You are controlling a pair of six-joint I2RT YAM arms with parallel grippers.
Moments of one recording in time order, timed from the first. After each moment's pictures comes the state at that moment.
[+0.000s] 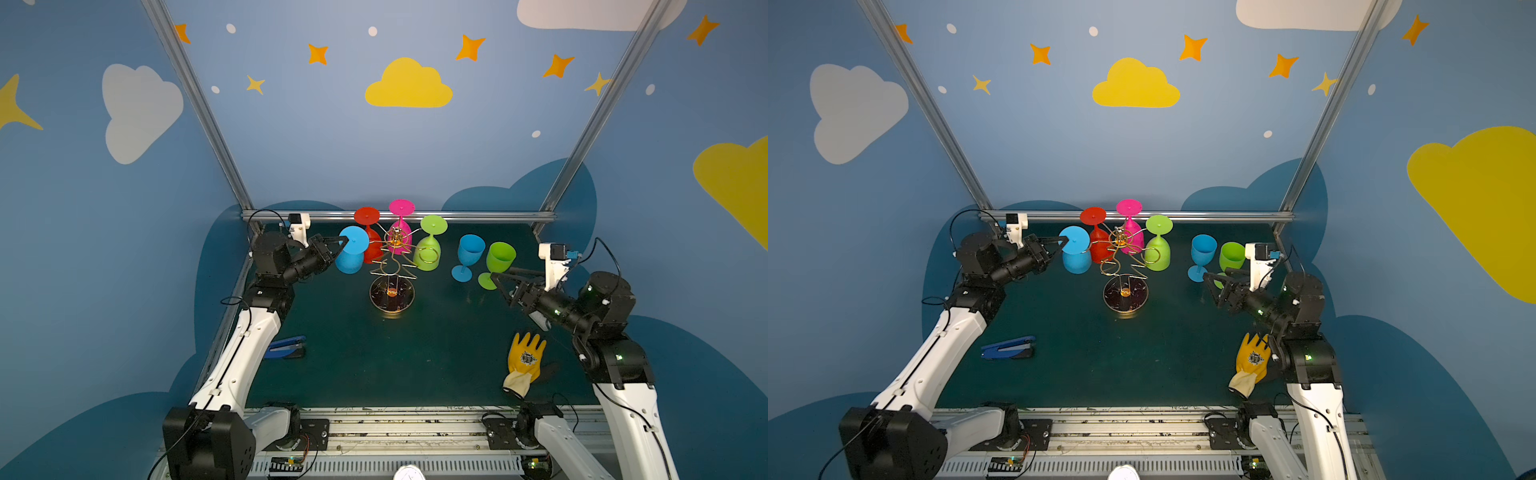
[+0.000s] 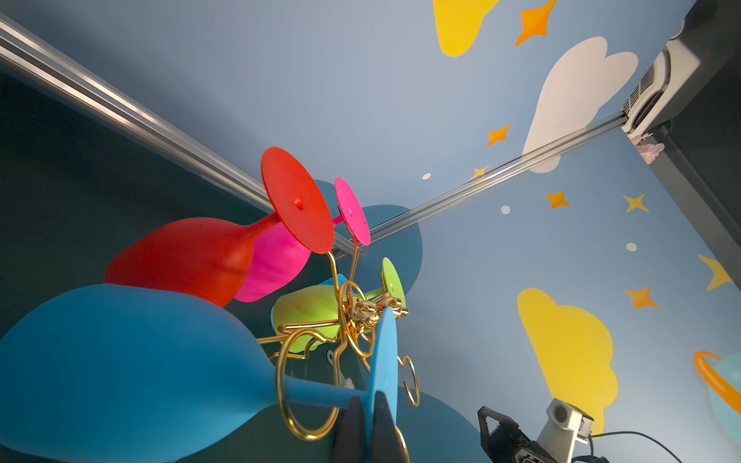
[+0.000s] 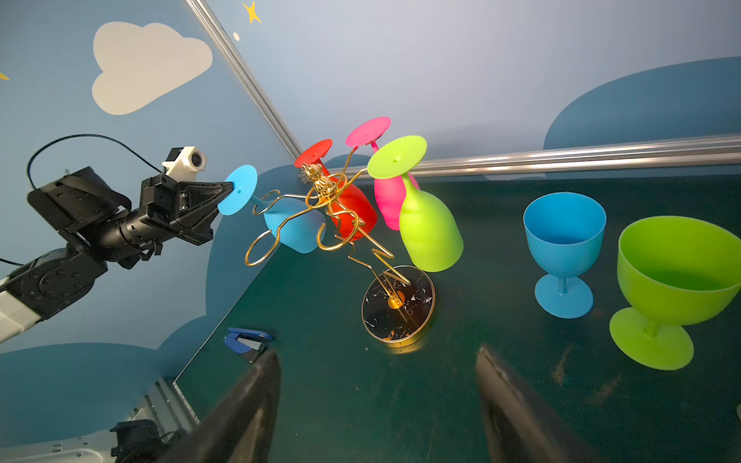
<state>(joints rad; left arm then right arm) -0.07 1.18 1.02 0.05 0.72 -1.02 0.09 0.74 1.03 -0.53 -0.61 0.30</state>
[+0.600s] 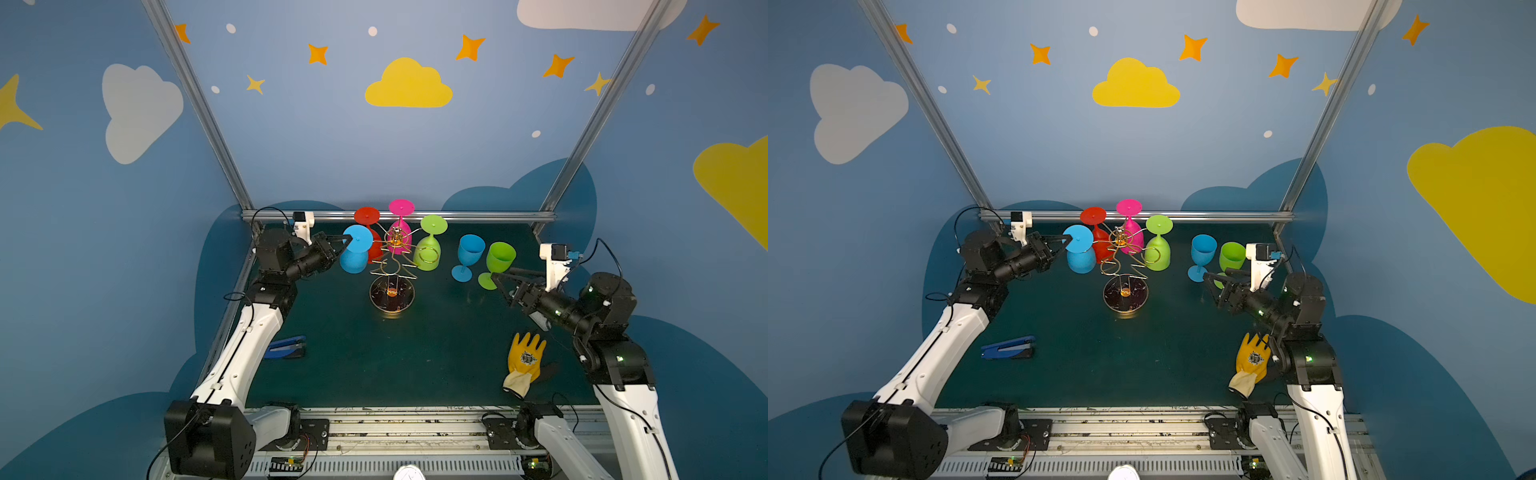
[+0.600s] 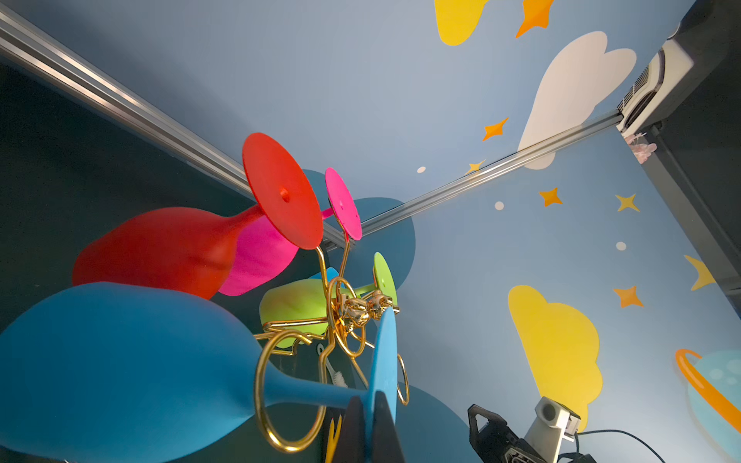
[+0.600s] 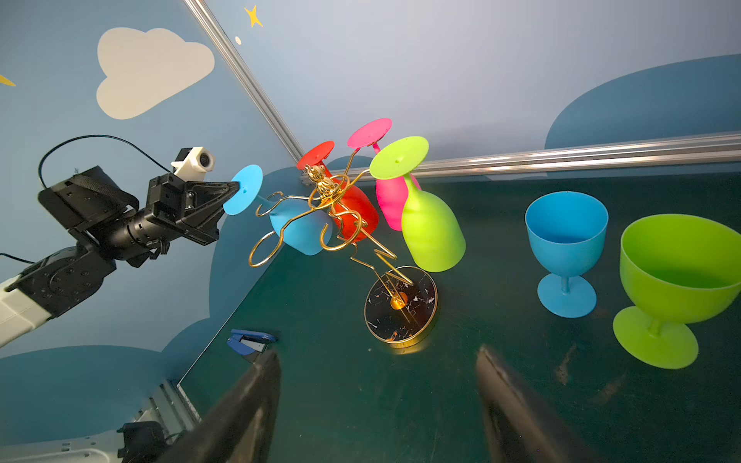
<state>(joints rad) -0.09 1.22 1.05 0.05 0.73 -1.03 0.09 0.73 1.03 -0.53 -0.61 0.31</state>
